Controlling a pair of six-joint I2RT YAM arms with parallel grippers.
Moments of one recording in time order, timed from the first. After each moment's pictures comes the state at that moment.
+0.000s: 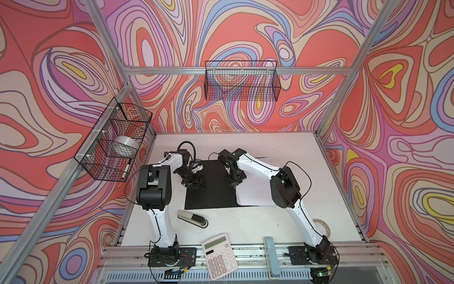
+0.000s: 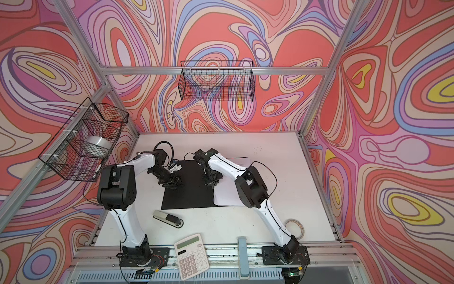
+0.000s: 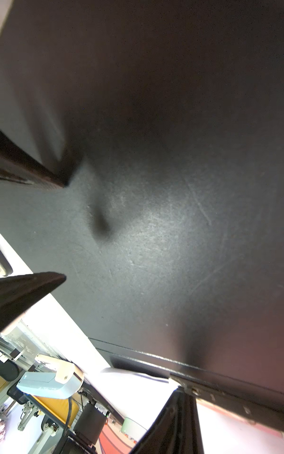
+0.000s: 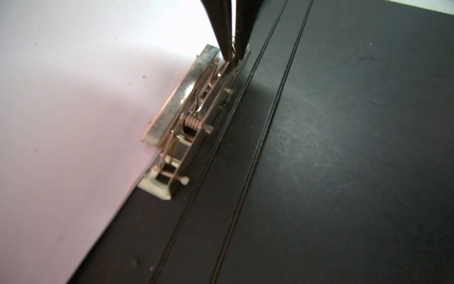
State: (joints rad) left arm -0.02 1.97 1.31 -1.00 0.48 0.16; right arm 0.75 2.43 2.13 -1.25 -0.01 0.33
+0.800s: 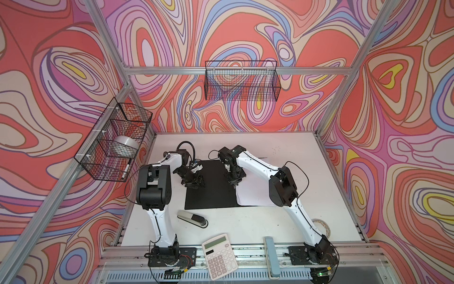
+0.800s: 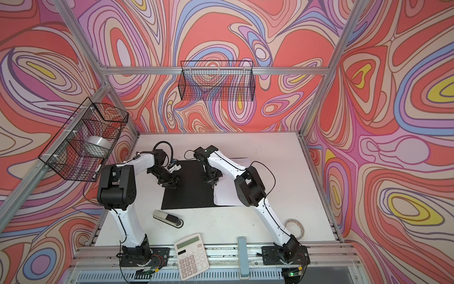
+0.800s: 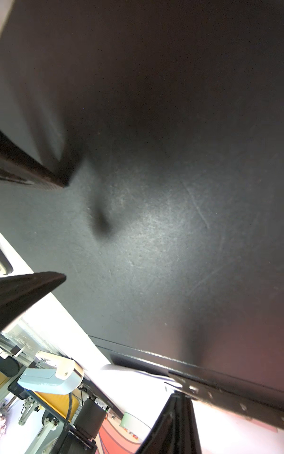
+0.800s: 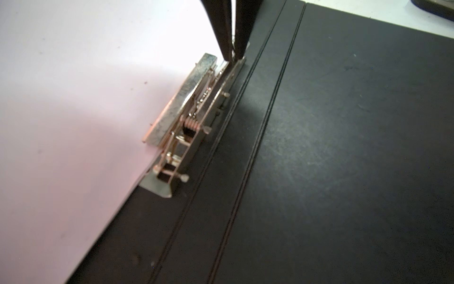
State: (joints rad) left arm -0.02 1.97 1.32 -1.01 0.48 0.16; right arm 0.73 2.49 2.29 -1.37 -0.06 0.33
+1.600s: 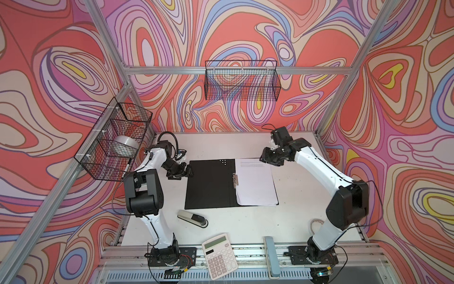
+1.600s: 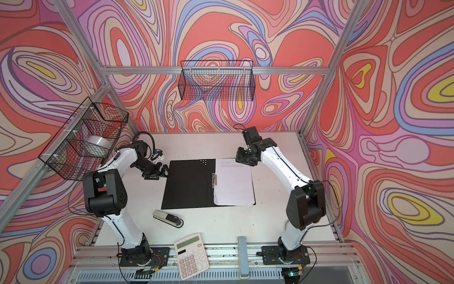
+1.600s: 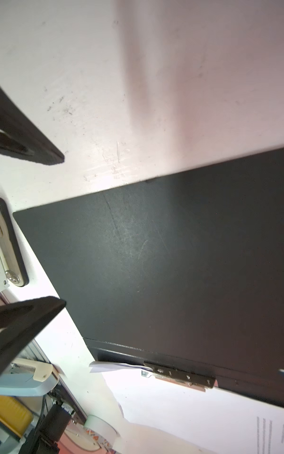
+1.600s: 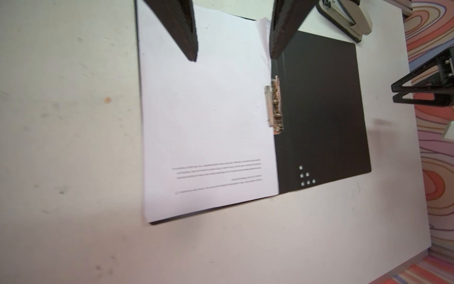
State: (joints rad) left arm 0.15 1.89 1.43 -1.11 0.42 0.18; right arm 0.32 1.65 1.46 -0.85 -0.17 0.56
